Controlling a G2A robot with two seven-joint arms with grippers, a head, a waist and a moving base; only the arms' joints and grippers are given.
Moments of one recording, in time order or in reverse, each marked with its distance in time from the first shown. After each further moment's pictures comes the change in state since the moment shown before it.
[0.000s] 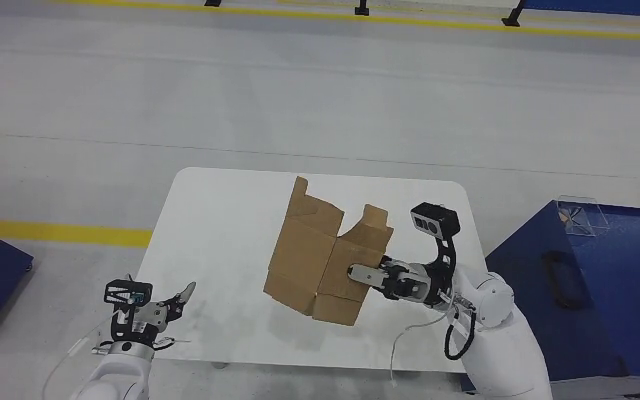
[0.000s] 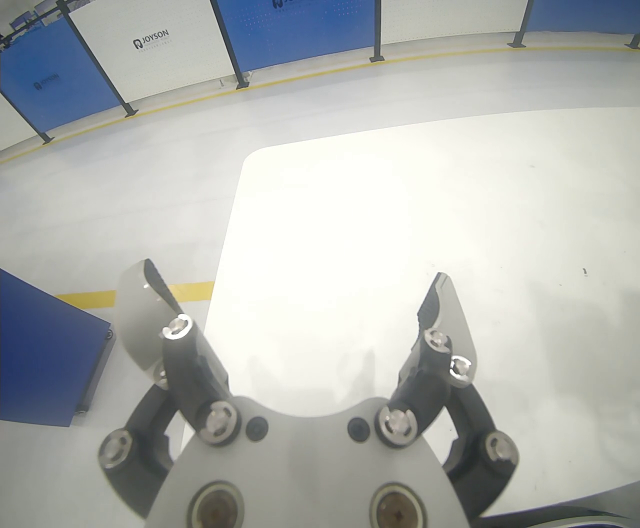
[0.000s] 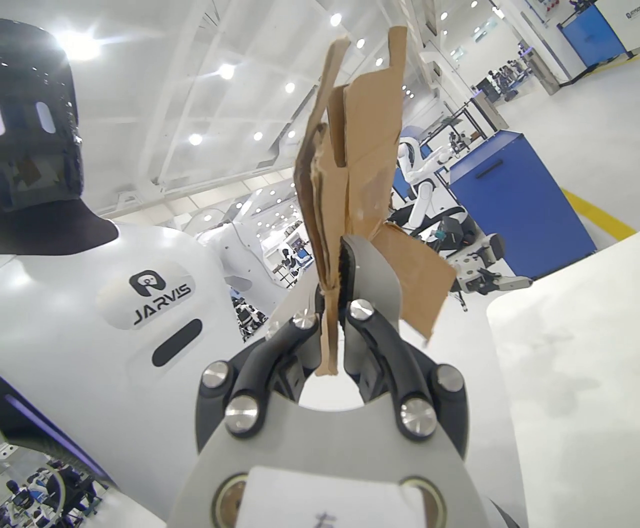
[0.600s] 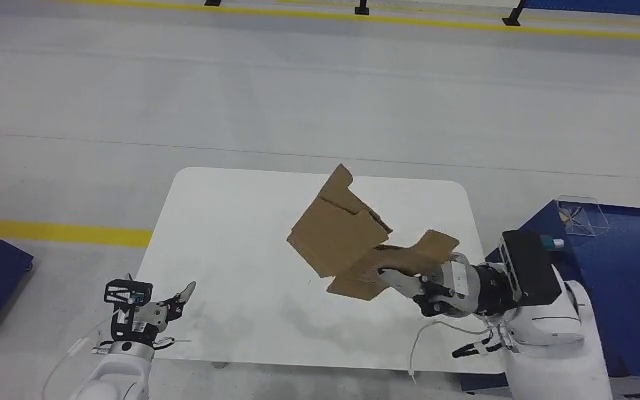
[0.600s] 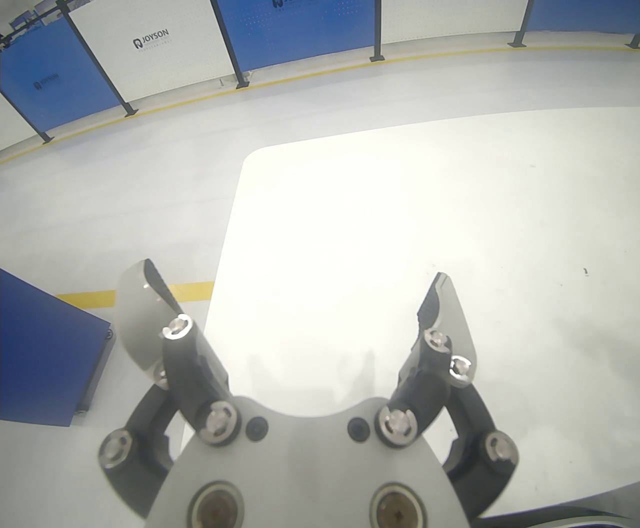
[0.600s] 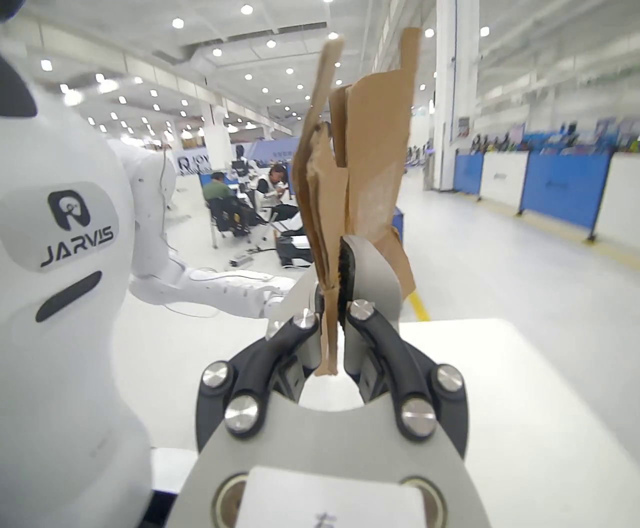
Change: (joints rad) left arm 0.000 0.000 0.000 0.000 0.000 0.000 0.000; right arm -0.088 0.025 0.253 -0.425 -0.716 -0.377 -0.434
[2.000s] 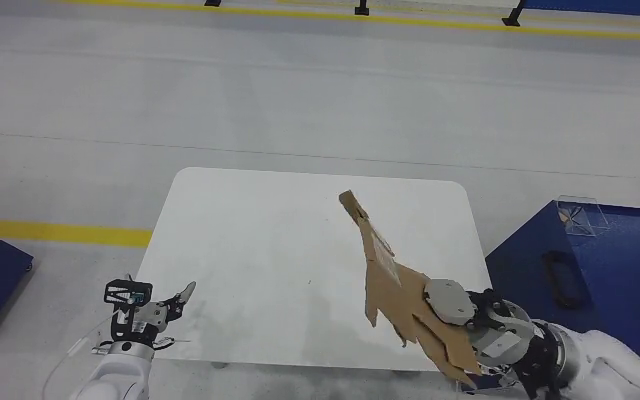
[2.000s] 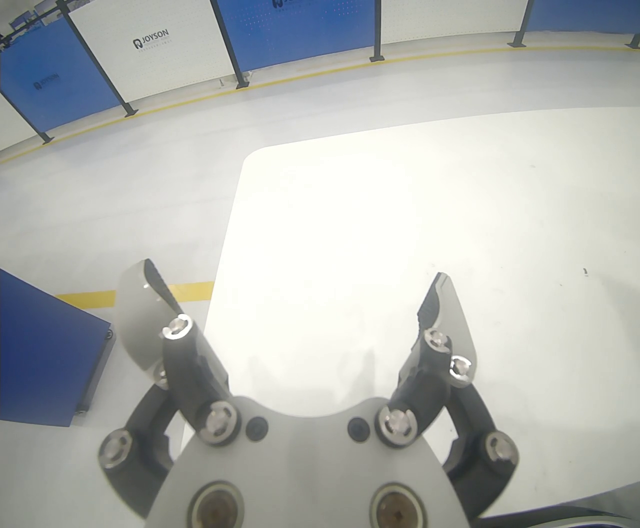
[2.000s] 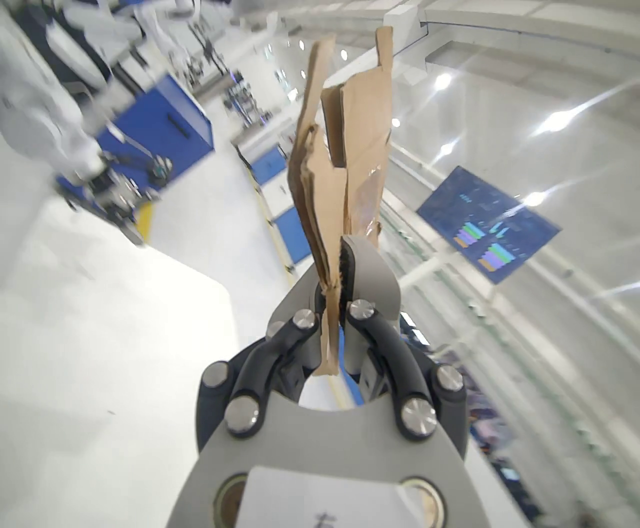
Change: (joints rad) left arm 0.000 0.000 0.000 0.000 0.000 0.000 0.000; right arm -0.409 0.163 0.198 -0.190 -1.491 0.233 -1.462
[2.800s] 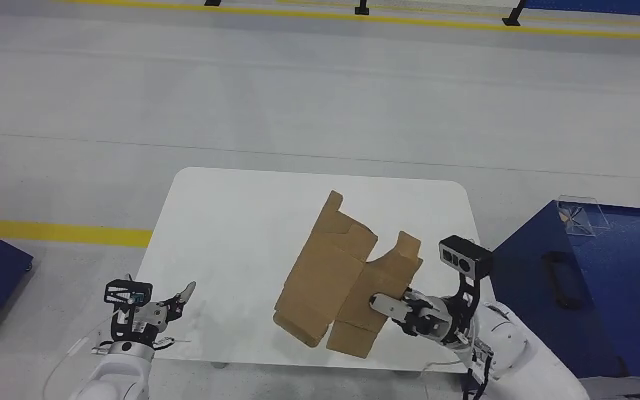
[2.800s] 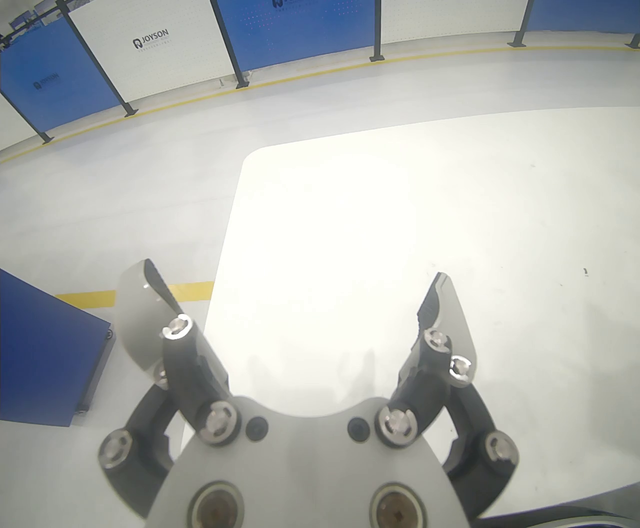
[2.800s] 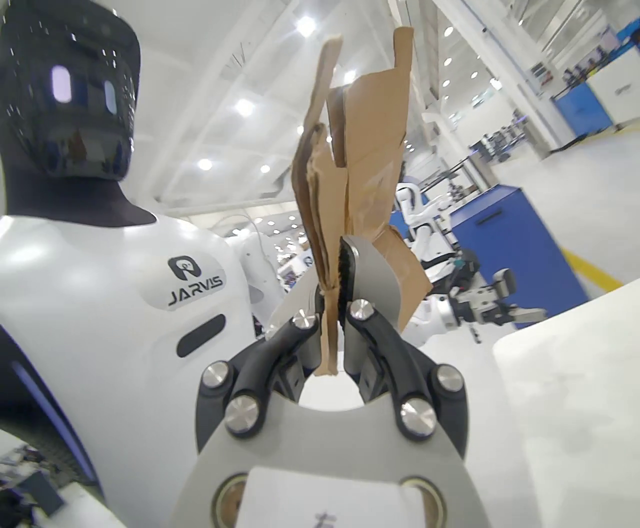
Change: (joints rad) left arm 0.000 0.000 0.000 0.000 0.000 0.000 0.000; right arm 0.403 0.175 -0.703 0.460 2.252 -0.117 1.438
